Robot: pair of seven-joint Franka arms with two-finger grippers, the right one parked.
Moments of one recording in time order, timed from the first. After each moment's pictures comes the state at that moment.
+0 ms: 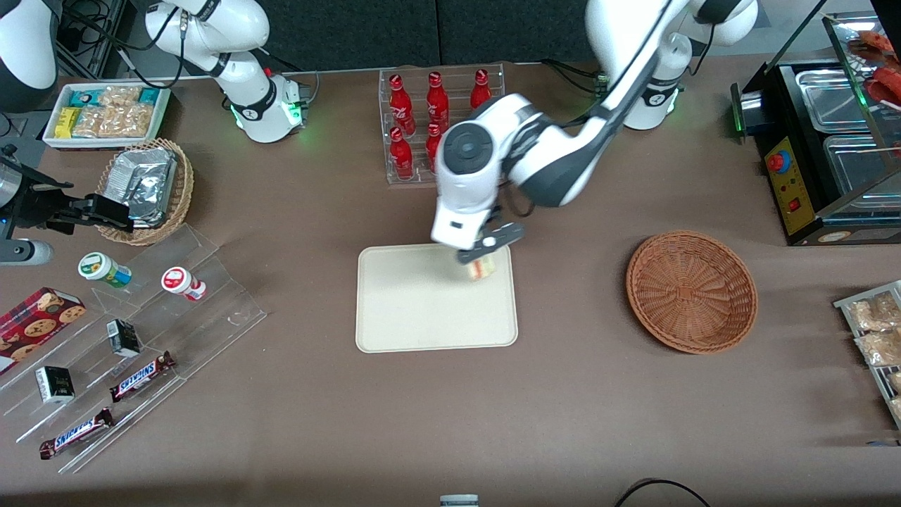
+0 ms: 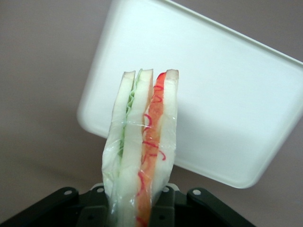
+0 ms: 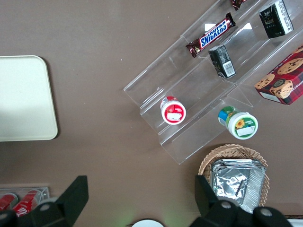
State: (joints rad) arm -0.60 0.60 -0.28 -1.39 0.06 1.95 -1.26
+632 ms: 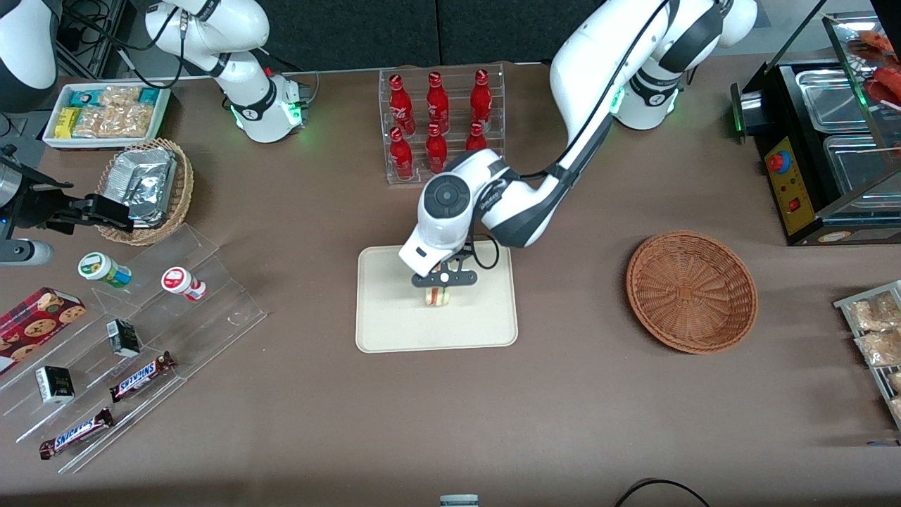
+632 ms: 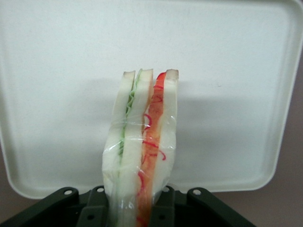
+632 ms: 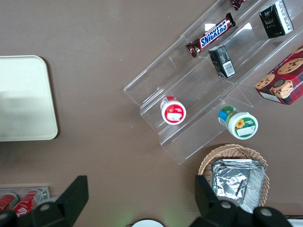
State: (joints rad) arm -0.62 0.80 -0.27 -1.34 0.06 2.13 -0.89
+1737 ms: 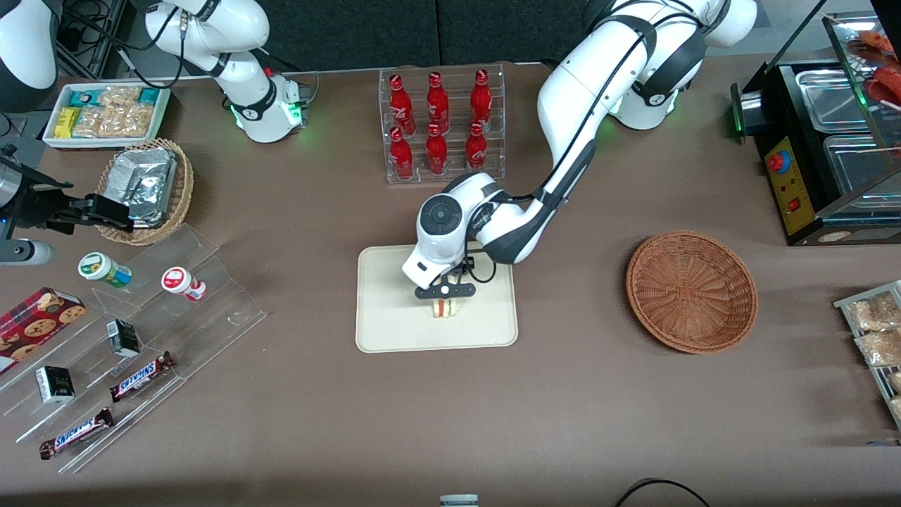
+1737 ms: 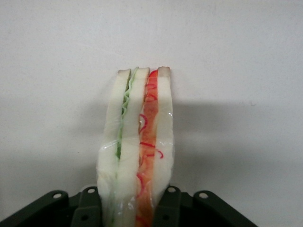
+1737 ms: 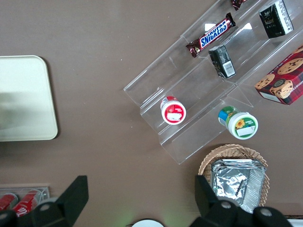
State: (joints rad) arm -0.63 0.89 -0.26 -1.31 0.16 2.19 -0.97
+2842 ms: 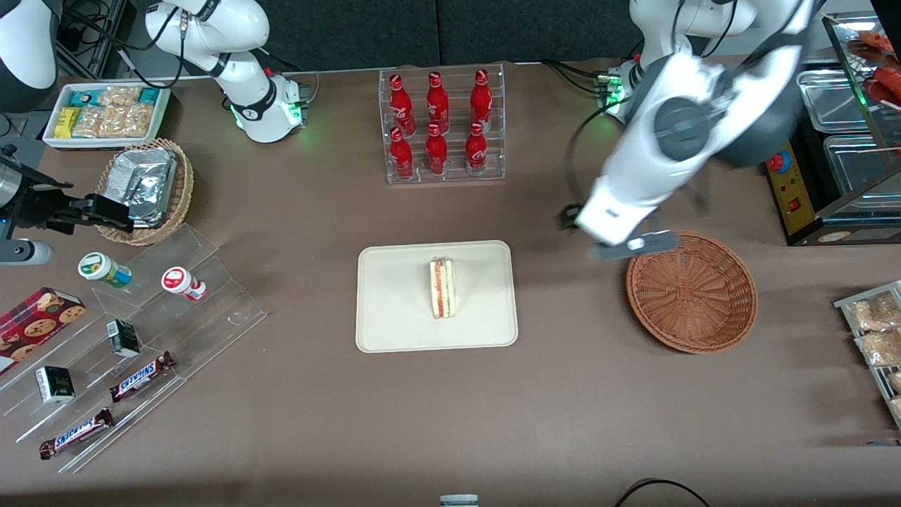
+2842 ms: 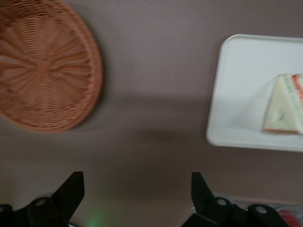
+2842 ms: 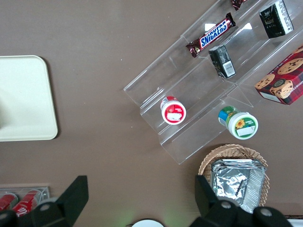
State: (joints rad) arm -0.14 0.06 -0.25 -1.82 -0.03 1.71 -0.47
